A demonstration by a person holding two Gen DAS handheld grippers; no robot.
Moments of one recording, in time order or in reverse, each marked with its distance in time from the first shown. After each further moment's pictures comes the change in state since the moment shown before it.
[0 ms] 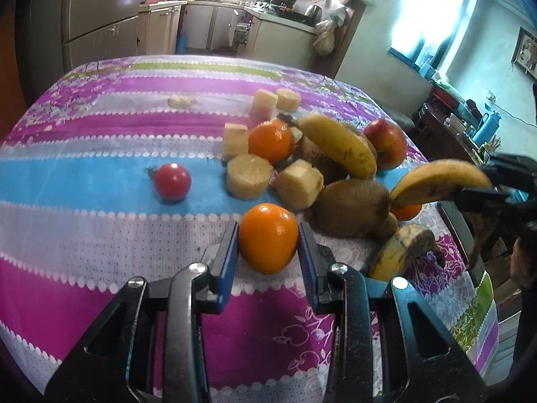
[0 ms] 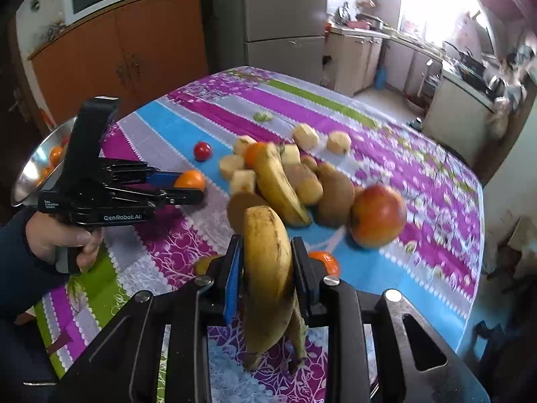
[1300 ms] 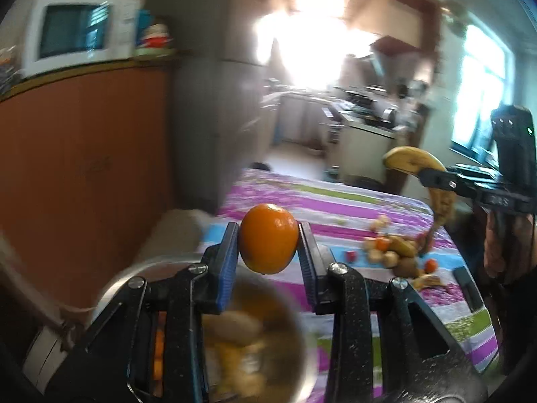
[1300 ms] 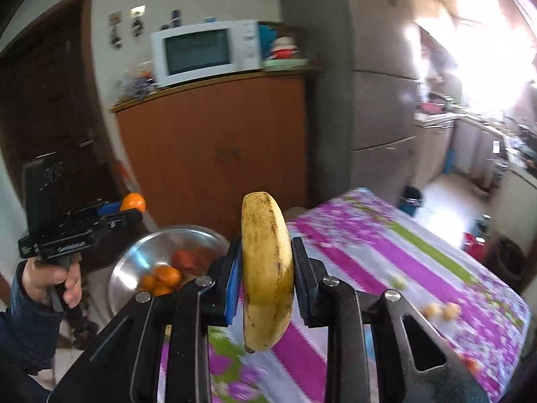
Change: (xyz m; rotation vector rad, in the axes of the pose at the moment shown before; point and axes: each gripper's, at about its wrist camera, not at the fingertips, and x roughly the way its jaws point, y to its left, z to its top) left arm -0.342 0.141 -0.035 -0.159 -0.399 0.394; right arm -0.062 0.203 0.188 -0.166 -0.308 0.296
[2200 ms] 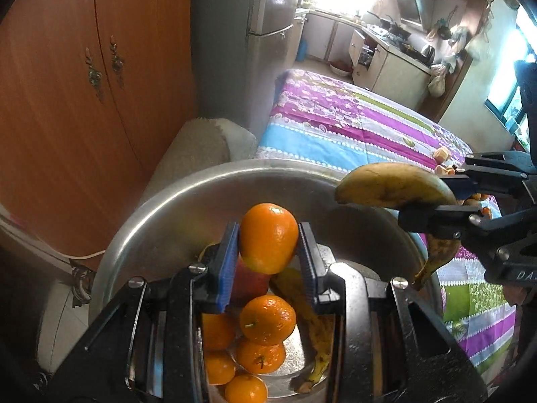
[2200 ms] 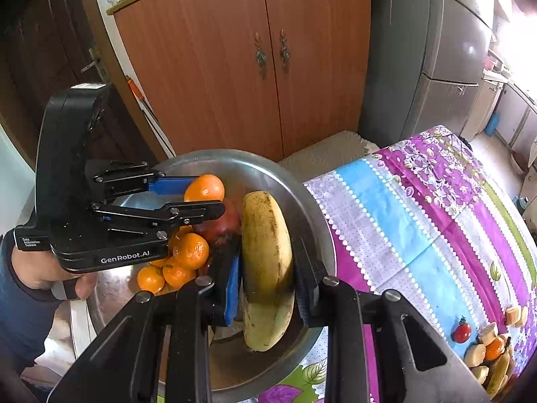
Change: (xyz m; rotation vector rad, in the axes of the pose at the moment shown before) left arm 0.113 0.053 -0.056 -0.007 0.377 0.008; right arm 0.195 0.083 -0.038 -0.060 0.377 0.089
